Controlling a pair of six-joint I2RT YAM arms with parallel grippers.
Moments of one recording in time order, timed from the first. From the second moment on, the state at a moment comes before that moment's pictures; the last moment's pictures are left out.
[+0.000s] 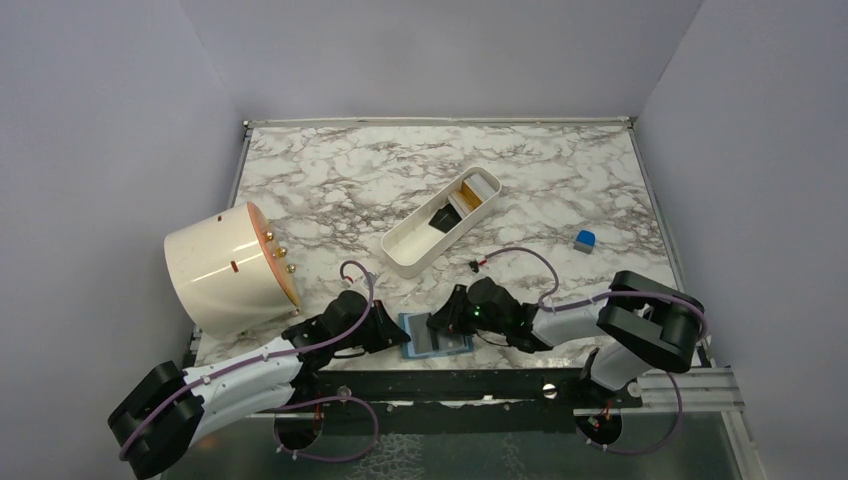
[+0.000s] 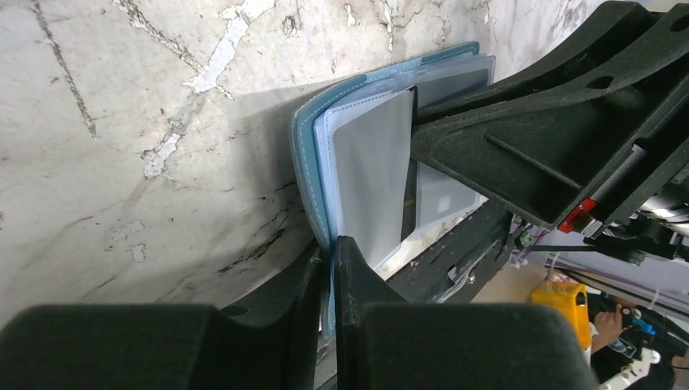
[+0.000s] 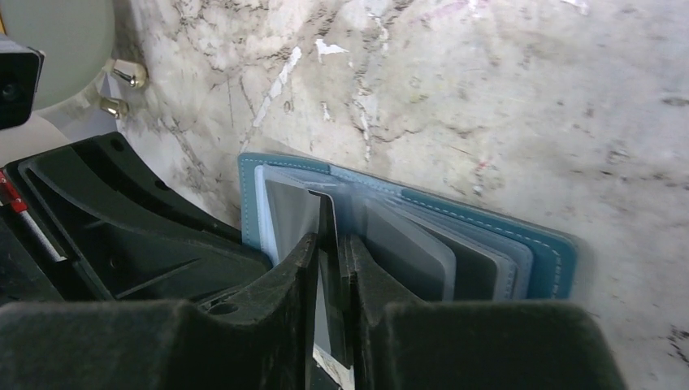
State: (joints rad) left arm -0.84 0.82 0.09 0.06 0.17 -1.11; right arm 1.04 1.54 0.37 0.59 0.02 1.14
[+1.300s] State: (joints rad) left arm -0.84 0.81 0.10 0.08 0.17 -1.10; right arm 1.09 1.45 0.53 0.21 0.06 1.03
